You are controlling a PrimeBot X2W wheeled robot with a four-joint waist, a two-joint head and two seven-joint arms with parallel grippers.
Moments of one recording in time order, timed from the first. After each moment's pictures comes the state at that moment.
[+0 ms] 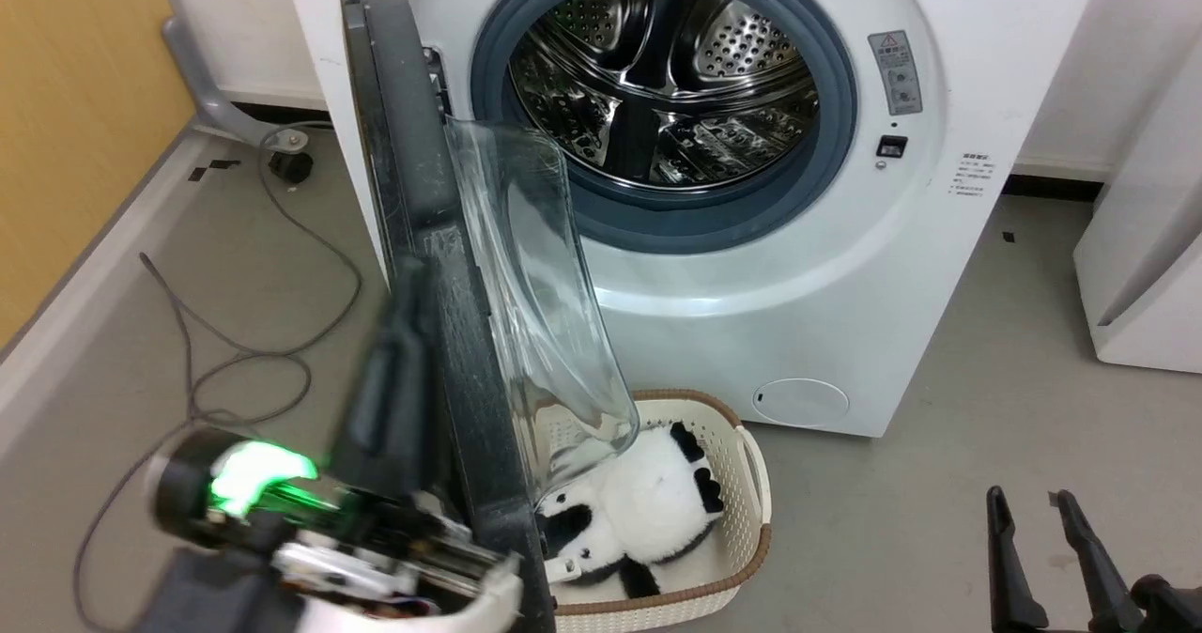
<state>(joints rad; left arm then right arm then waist) -0.06 0.05 -0.20 -0.53 -0.16 -0.02 -0.24 0.13 -0.05 -0.11 0.09 0.23 0.13 -0.25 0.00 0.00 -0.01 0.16</state>
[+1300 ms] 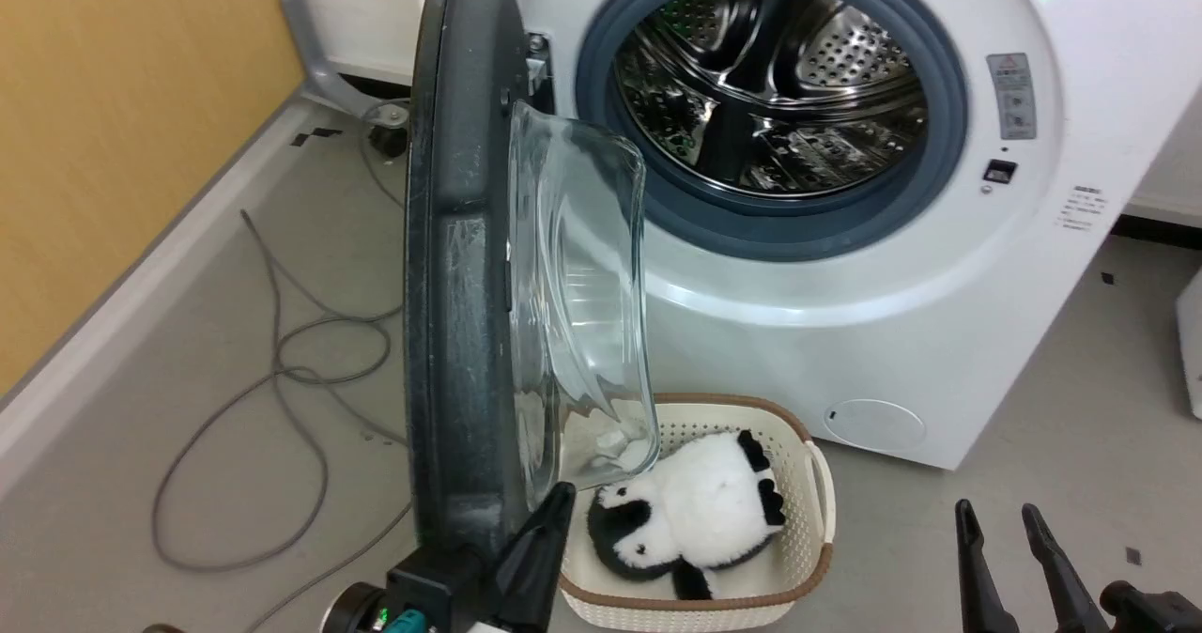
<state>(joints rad) 0.11 0.09 -0.38 -0.16 -0.23 0.01 0.02 0.13 -0.05 -0.05 0.13 0.28 0.13 -0.26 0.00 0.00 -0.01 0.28</state>
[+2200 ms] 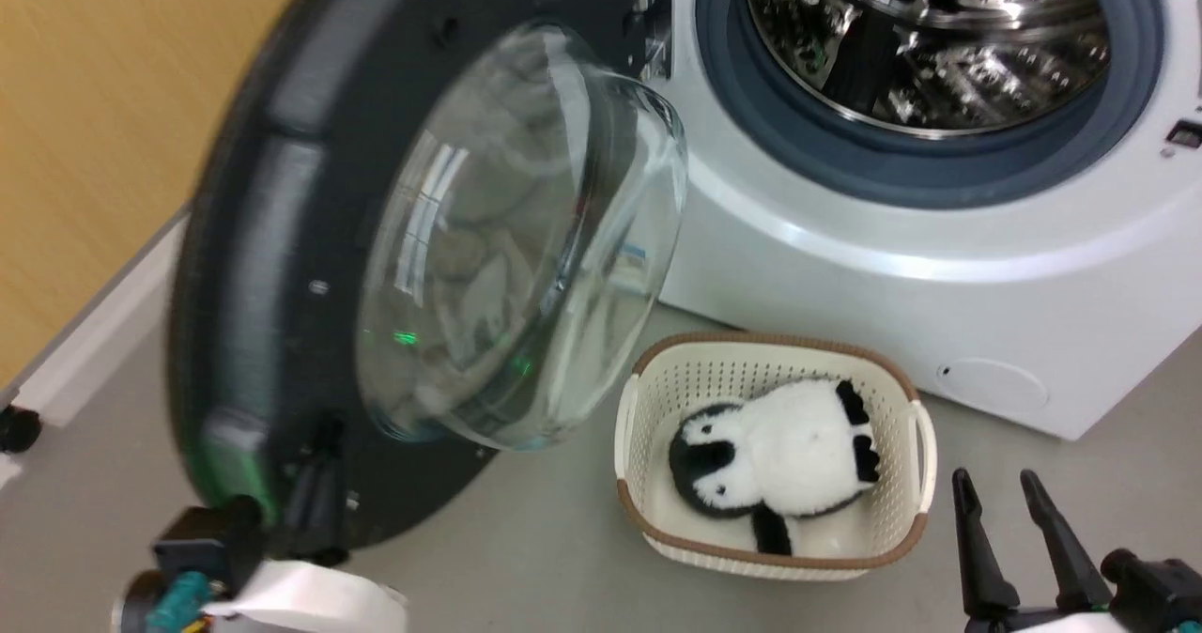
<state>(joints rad) 0.07 0.17 -0.11 -0.12 -0.32 0.10 -0.08 0.10 -0.07 -0.03 0.11 0.28 0.13 -0.24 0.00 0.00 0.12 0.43</state>
